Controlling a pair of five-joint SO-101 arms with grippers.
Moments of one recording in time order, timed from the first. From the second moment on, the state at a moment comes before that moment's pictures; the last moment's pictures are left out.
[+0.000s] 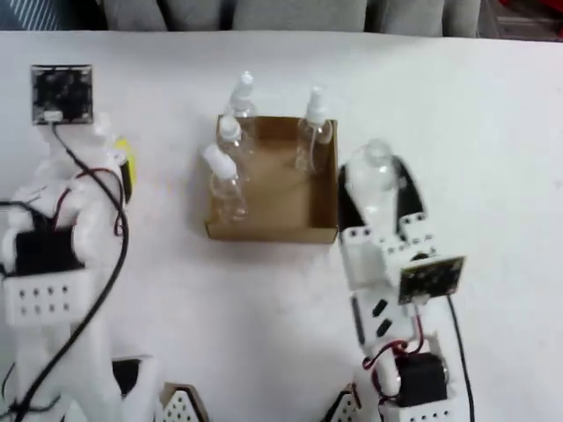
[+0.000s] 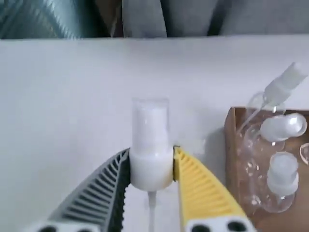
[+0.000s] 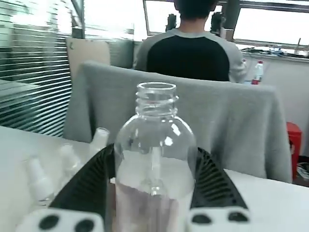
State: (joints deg) left arm -12.5 -44.7 29.6 58.7 -2.0; right arm -15.2 -102.3 79.1 24.2 5.7
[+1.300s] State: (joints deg) left arm 24.0 -17.3 -21.5 56.9 9.2; right arm -30.6 -102.8 91.3 24.2 -3.6
